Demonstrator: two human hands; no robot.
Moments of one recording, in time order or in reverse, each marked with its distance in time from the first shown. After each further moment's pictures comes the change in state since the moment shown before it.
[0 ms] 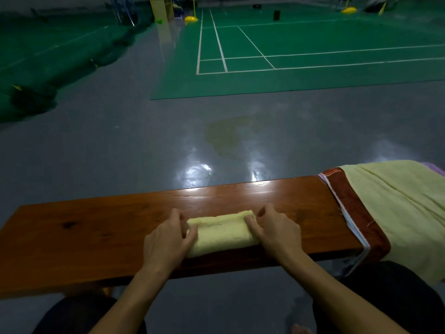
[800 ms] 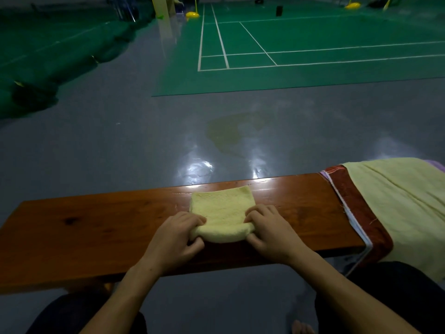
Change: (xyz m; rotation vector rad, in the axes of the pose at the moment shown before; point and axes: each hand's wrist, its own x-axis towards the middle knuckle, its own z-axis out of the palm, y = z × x) left_hand 0.003 -0.014 -0.001 -0.218 -0.118 0.492; right_hand -0.002 0.009 -0.003 0.032 -0.184 -0.476
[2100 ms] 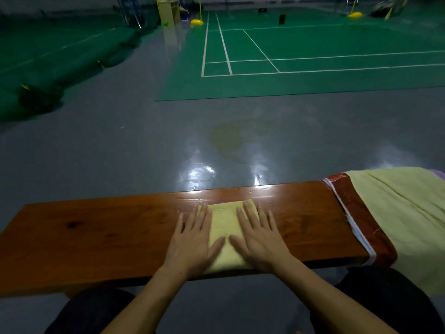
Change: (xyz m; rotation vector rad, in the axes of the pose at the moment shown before) left_hand 0.018 0.000 0.064 0.426 -0.083 -0.171; right_hand 0.020 -0.014 0.040 -0.193 -0.114 0.106
